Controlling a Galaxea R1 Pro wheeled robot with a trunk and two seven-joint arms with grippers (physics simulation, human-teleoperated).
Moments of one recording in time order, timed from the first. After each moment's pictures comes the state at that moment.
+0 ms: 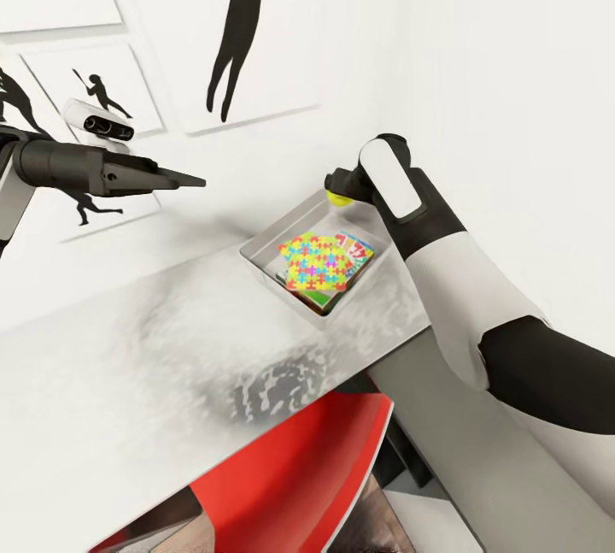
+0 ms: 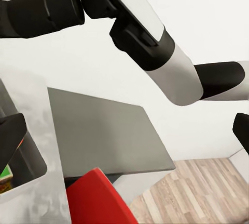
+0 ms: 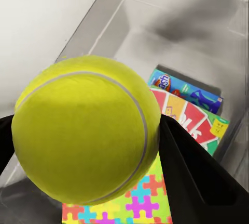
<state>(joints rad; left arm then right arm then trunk) -1.40 0.54 -0.35 -1.22 0.53 1.04 -1.53 -1.50 0.17 0.29 -0.84 -0.98 0.82 -0.86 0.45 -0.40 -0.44</state>
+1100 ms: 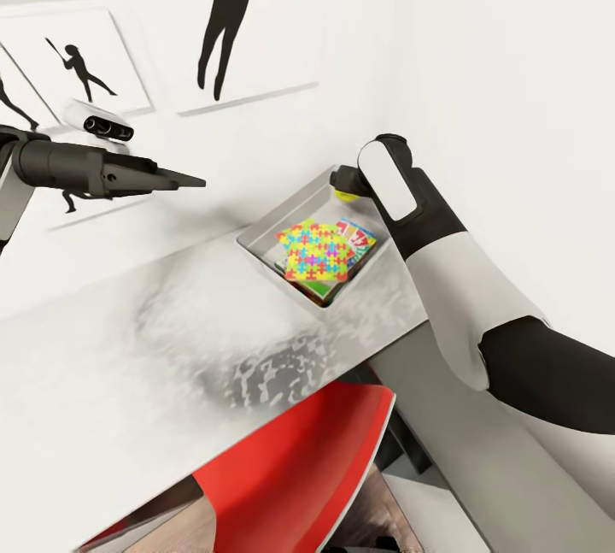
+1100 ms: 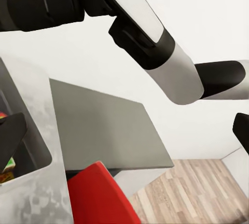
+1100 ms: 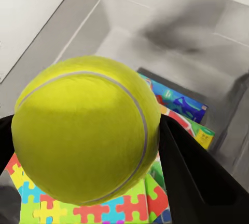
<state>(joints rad) -1.40 0.54 -0.35 -1.23 0.53 1.04 -1.53 -1.49 0.17 0.29 -0.84 -0.84 0.82 -0.81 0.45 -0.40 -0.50</state>
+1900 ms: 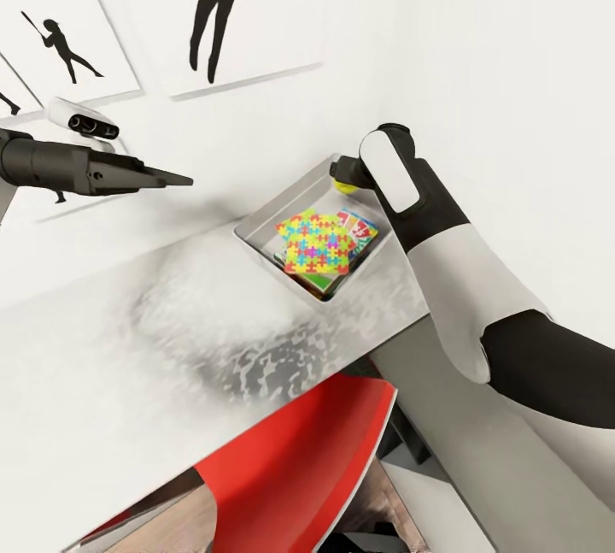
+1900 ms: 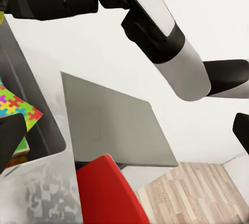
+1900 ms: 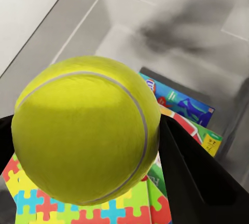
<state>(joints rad) -1.40 0.59 -0.34 -1.22 0.53 1.04 -1.53 -1.52 0.17 0.28 -0.84 -0.84 0.82 -0.80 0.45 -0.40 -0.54</state>
